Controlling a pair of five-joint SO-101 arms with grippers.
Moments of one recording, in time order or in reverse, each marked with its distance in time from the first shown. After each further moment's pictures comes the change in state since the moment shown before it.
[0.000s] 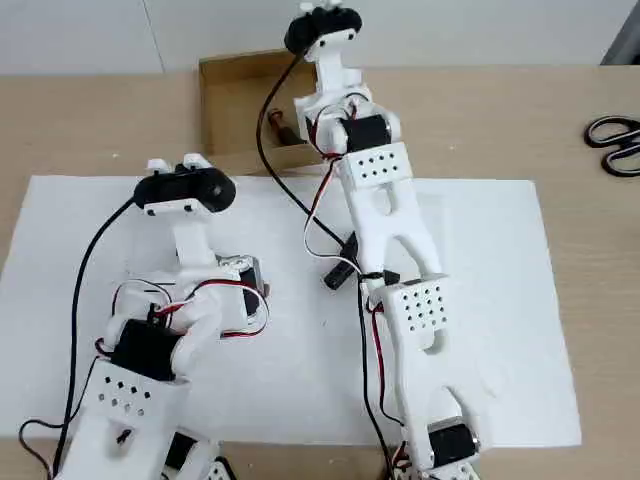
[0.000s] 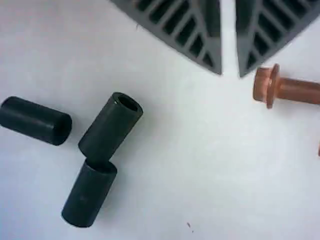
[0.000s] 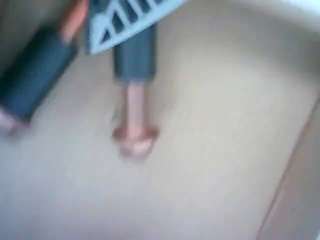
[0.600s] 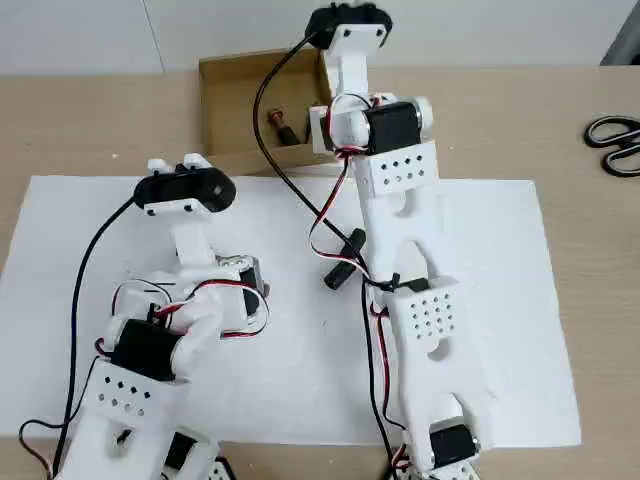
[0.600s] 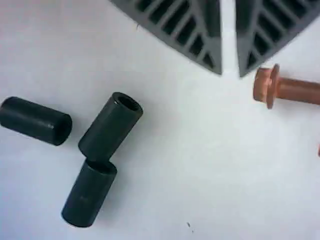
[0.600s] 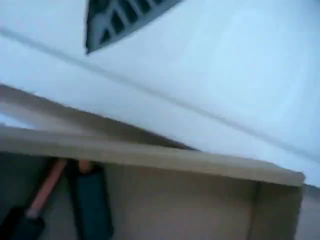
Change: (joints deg) left arm 0.0 0.0 0.0 0.0 0.0; right arm -0.6 -8.2 -11.6 33.0 -8.0
